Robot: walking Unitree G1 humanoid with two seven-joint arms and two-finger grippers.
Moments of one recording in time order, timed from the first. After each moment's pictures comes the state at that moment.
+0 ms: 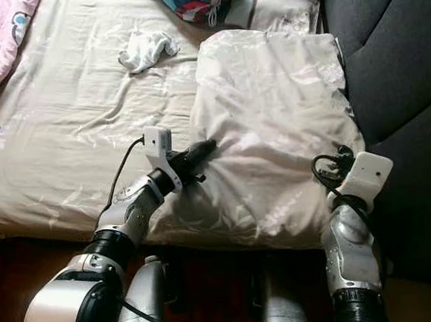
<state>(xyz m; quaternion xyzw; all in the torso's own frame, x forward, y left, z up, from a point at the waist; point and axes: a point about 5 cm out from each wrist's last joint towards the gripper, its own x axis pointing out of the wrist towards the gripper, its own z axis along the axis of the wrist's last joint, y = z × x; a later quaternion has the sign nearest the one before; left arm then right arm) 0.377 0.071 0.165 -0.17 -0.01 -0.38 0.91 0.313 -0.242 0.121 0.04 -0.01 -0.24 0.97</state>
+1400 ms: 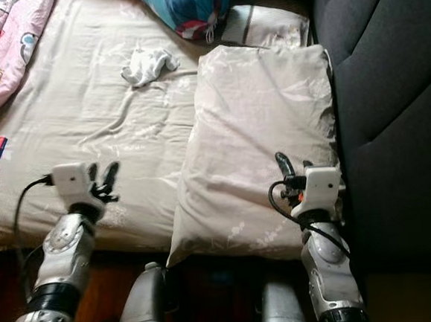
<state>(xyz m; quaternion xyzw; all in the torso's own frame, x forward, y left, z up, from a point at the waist) 0.337 0.217 0.116 0.00 -0.05 0.02 1.00 0.304 -0.185 0.095 0.03 -0.03 -0.01 1.00</state>
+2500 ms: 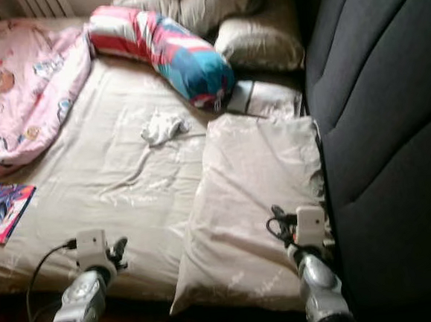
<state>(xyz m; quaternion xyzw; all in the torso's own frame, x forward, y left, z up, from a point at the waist) 0.282 0.211 -0.005 -0.01 0.23 0.06 0.97 0.275 -0.192 -0.006 0.04 0.19 -0.04 0.98</state>
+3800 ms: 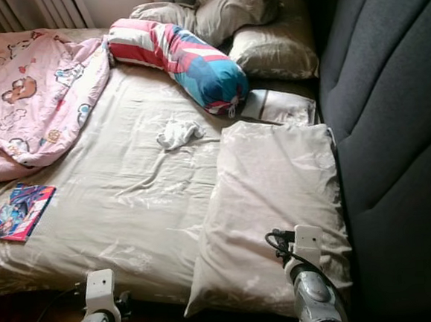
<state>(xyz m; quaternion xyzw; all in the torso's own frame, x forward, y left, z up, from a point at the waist) 0.232 0.207 -0.052 -0.01 0.37 0.08 0.93 0.268 -0.180 -0.021 0.06 0.23 -0.05 0.97</state>
